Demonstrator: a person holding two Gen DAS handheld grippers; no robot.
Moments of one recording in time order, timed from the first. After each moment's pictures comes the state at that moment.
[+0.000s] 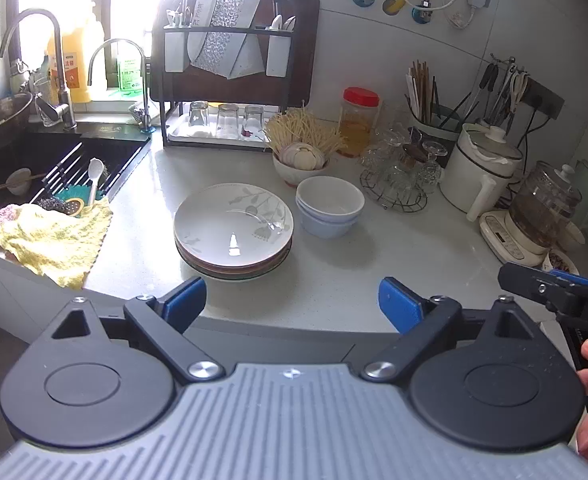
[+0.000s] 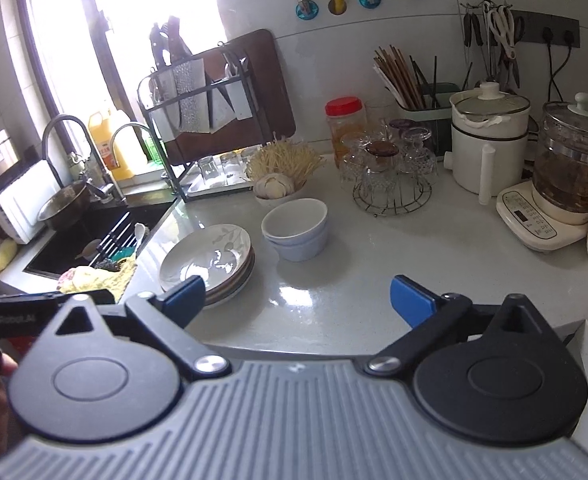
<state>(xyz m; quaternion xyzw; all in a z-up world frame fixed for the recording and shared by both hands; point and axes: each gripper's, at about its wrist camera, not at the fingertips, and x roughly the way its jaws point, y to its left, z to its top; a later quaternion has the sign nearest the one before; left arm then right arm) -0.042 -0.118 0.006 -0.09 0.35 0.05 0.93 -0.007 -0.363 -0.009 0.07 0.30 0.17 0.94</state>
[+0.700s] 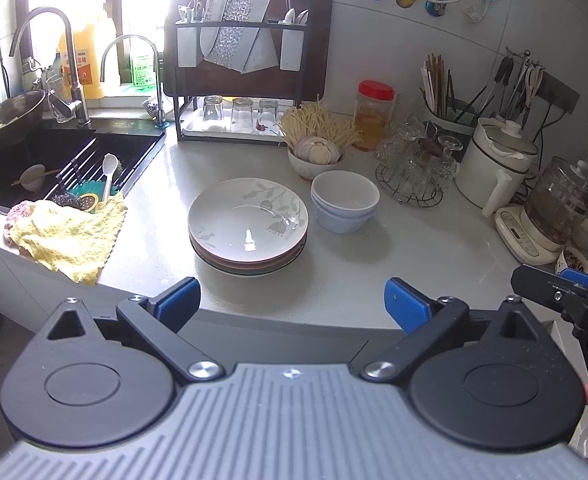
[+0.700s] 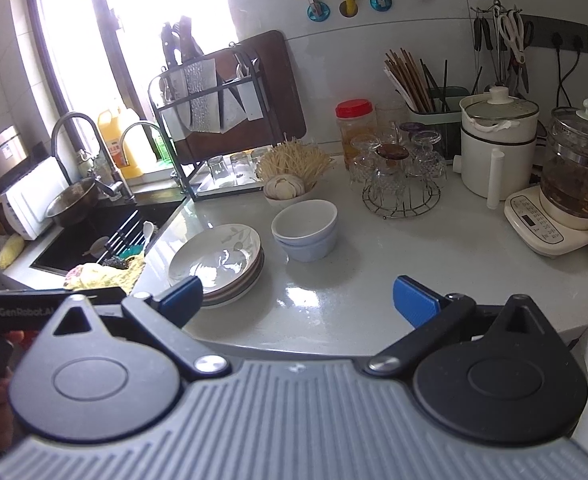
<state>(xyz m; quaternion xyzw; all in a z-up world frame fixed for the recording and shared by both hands) -0.041 -0.118 0.008 -0.08 0.36 0.07 0.93 -0.010 -0.360 -0.006 0.06 0.29 0.19 0.93</state>
